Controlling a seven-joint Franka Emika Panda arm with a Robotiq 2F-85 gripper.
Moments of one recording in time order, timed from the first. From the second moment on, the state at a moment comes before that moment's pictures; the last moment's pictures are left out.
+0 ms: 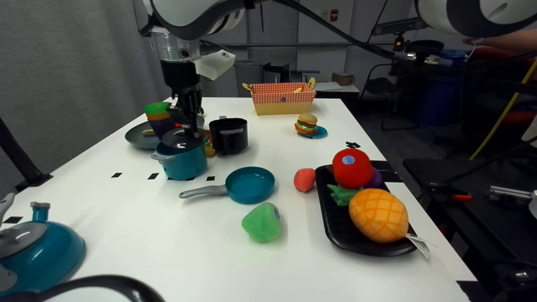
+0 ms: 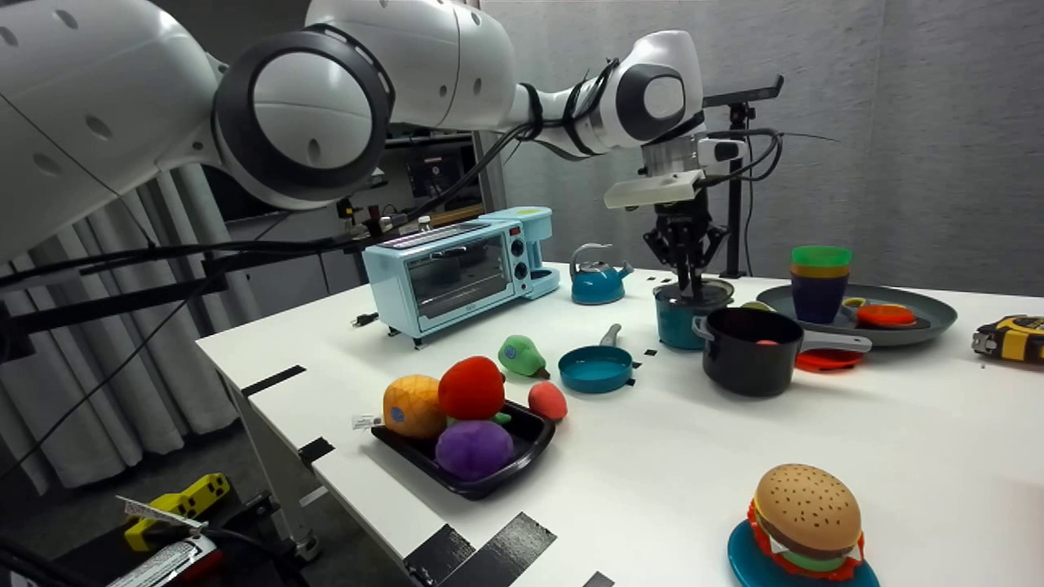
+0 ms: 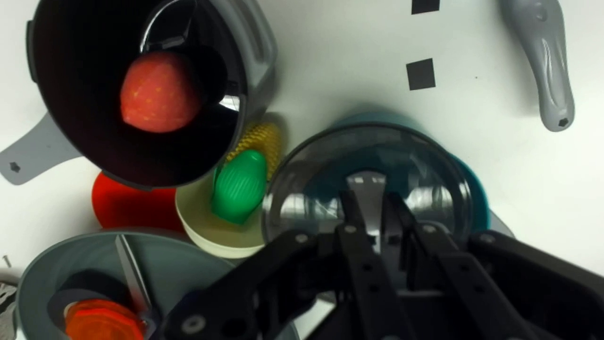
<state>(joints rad) -0.14 1.14 -0.07 -0.63 -0.01 1.86 -0.10</state>
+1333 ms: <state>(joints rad) -0.12 1.14 -0.07 -0.59 0.00 1.89 -0.07</state>
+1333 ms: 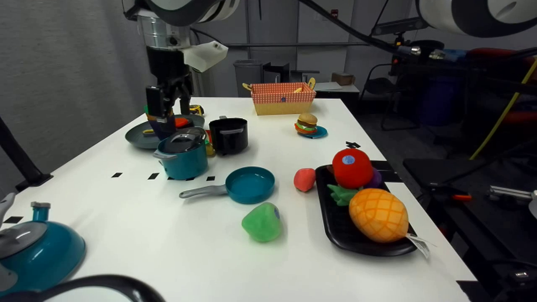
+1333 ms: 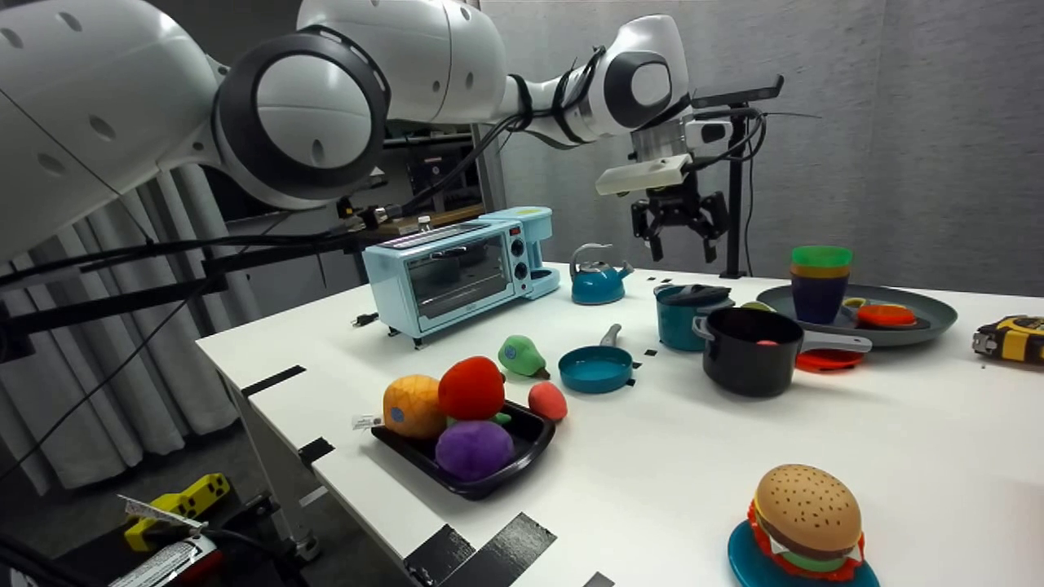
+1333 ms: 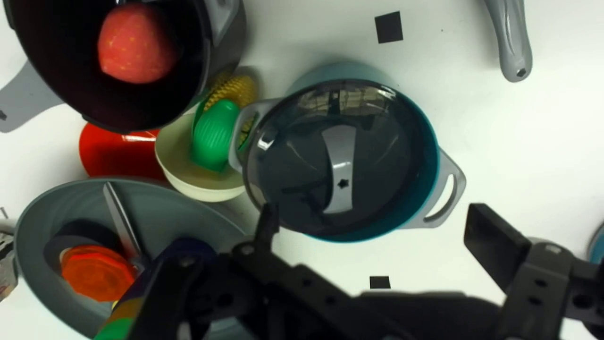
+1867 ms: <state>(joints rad) -0.09 1.14 -0.06 -0.62 0.00 2.04 -0.05</state>
